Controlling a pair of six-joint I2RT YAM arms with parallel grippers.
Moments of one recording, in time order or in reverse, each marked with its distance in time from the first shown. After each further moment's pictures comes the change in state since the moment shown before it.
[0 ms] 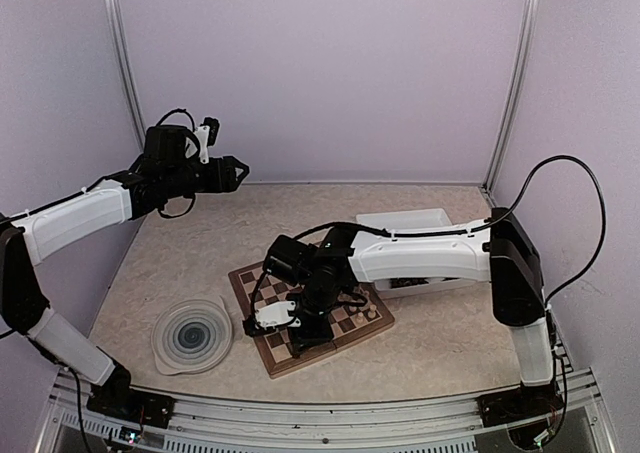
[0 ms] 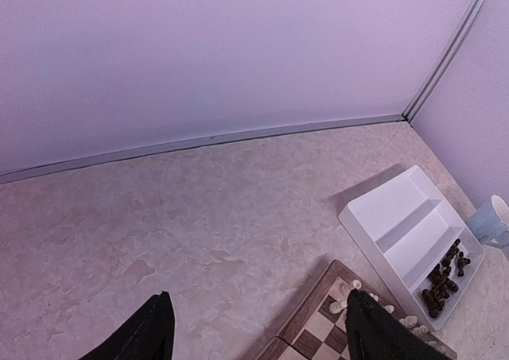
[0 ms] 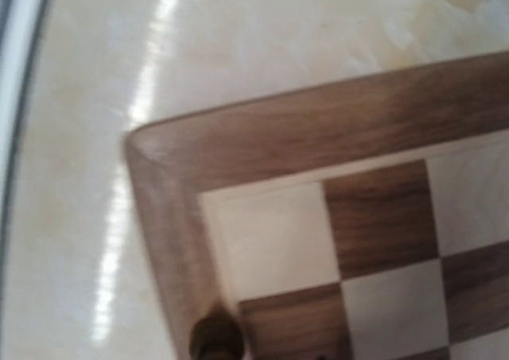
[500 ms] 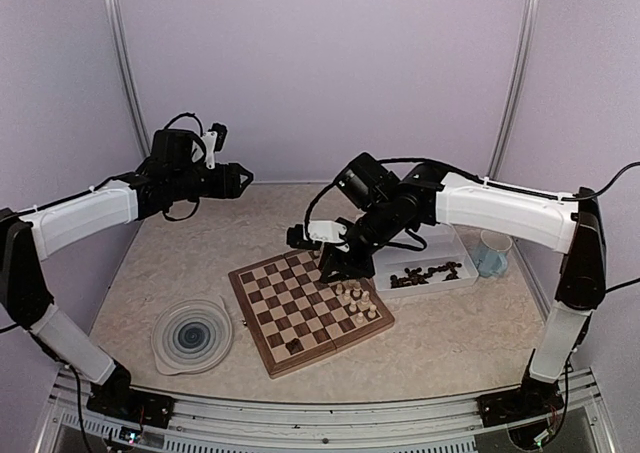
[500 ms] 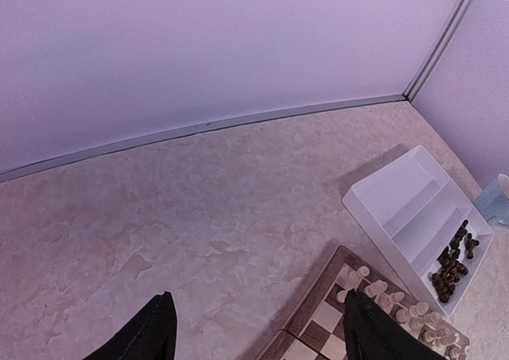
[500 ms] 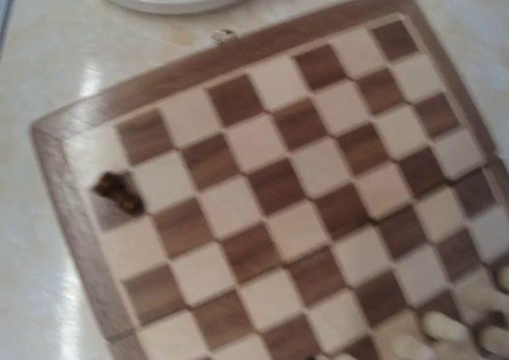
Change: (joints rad) left arm -0.009 0.037 0.000 0.000 0.023 0.040; right arm -0.244 -0.351 -0.146 0.082 -0.095 -0.005
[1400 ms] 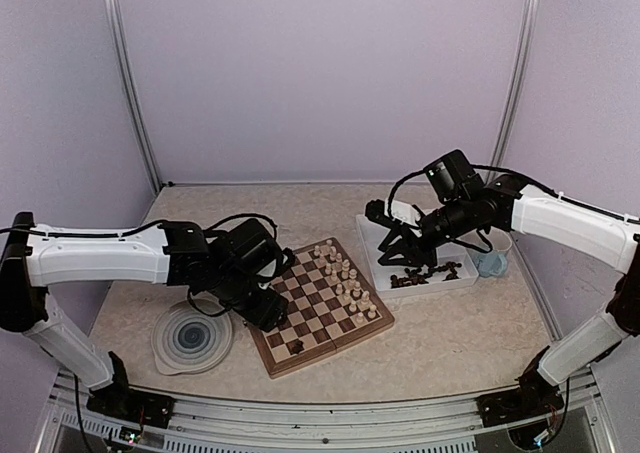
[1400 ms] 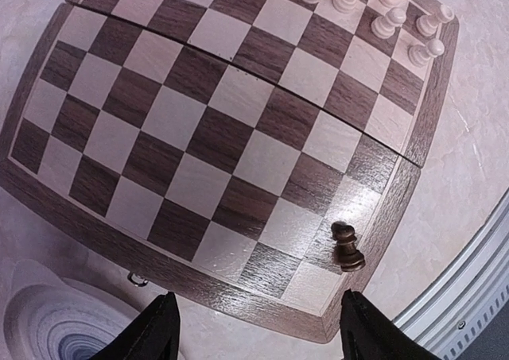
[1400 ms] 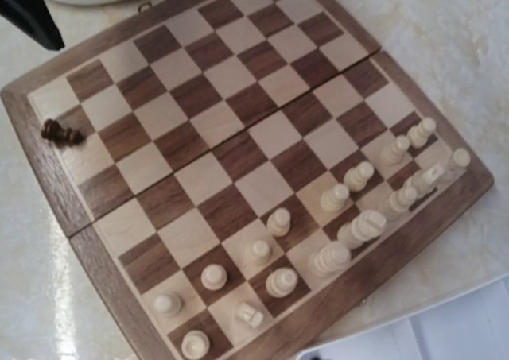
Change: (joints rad) left arm -0.616 -0.010 -0.101 -0.626 -0.209 -0.192; right arm -0.285 -0.362 -0.417 0.177 -0.169 -0.013
